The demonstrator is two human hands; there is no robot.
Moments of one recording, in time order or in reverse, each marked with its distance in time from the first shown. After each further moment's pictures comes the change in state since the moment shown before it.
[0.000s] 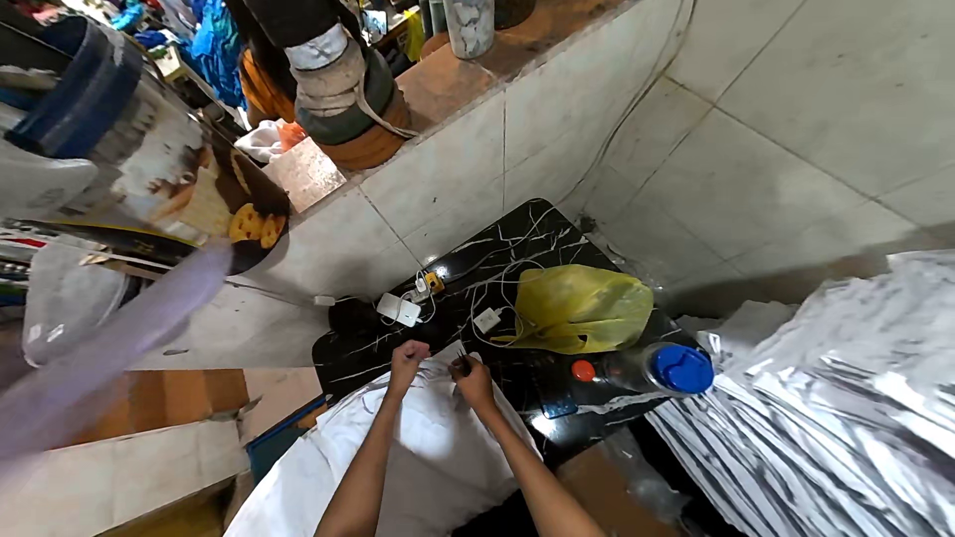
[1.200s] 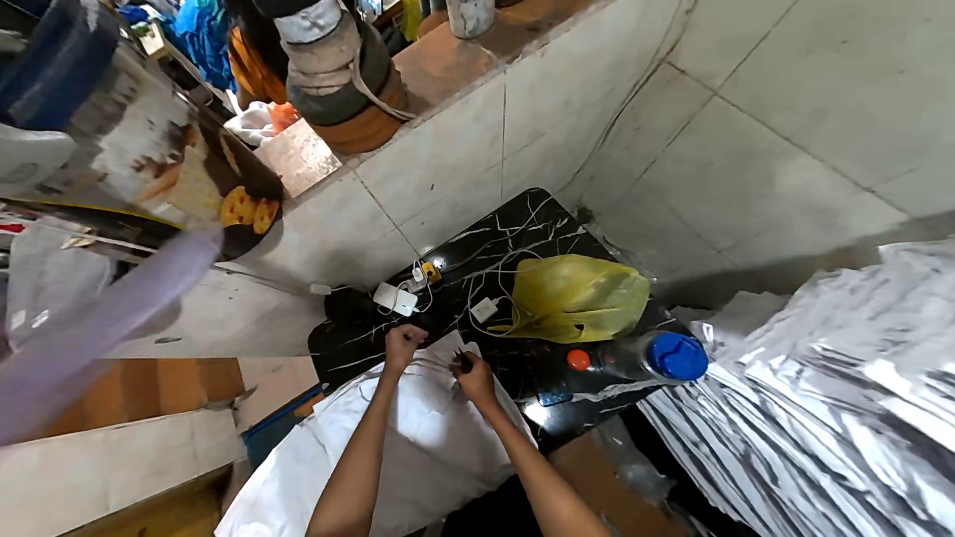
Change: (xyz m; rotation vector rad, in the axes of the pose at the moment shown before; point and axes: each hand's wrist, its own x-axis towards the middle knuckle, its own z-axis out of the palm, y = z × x) left_hand 0.011 0.027 -0.007 0.336 -0.014 0.010; right_hand -0.010 0.017 -0.002 -0.053 -0.001 0.045
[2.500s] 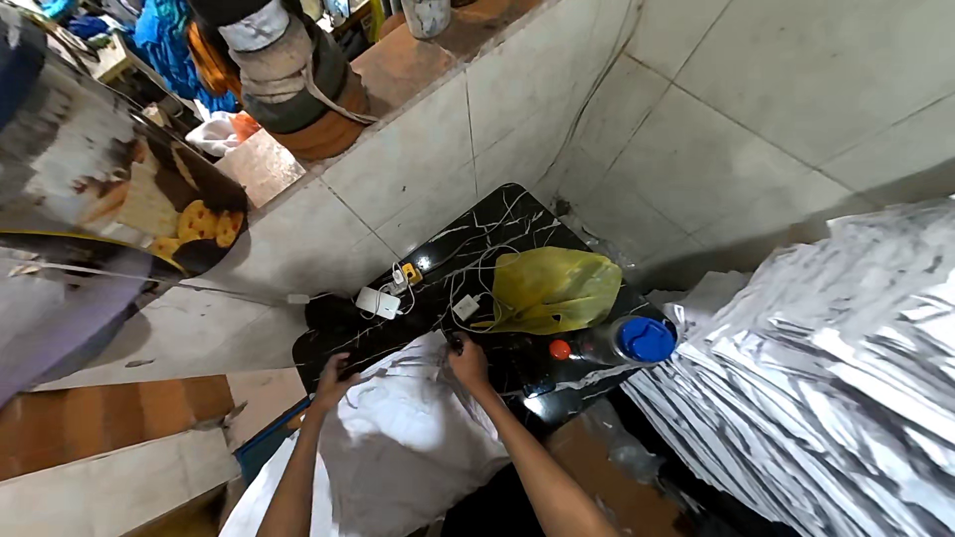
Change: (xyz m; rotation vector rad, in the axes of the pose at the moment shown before) left_hand -0.047 -0.114 -0.099 0.099 -0.056 -0.173; right_hand 0.000 -0.037 -0.042 -0.120 0.047 0.044
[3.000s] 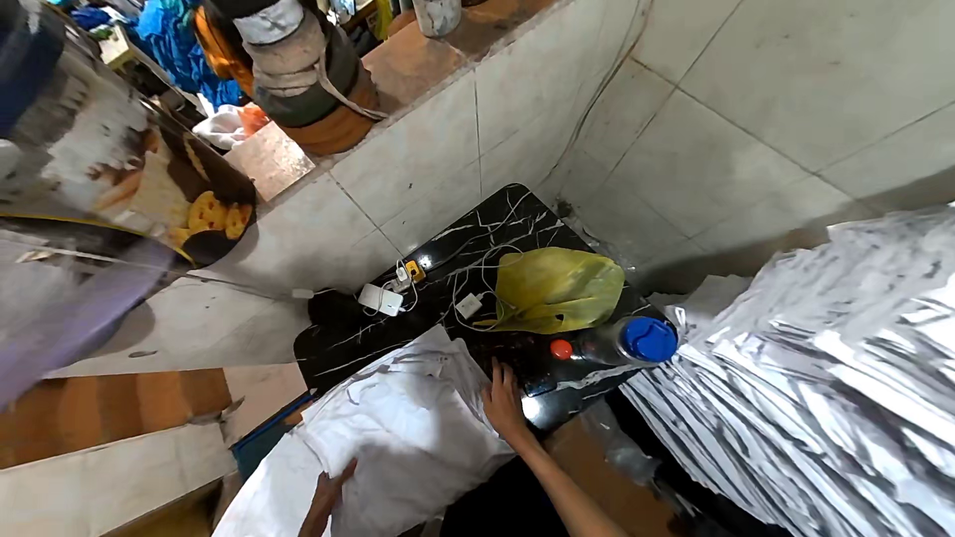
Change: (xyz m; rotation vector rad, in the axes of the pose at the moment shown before) left_hand -0.196 -0.118 0.061 -0.349 0.116 -0.735; right_hand -0.054 0.103 -0.001 -0.340 0.114 -0.128
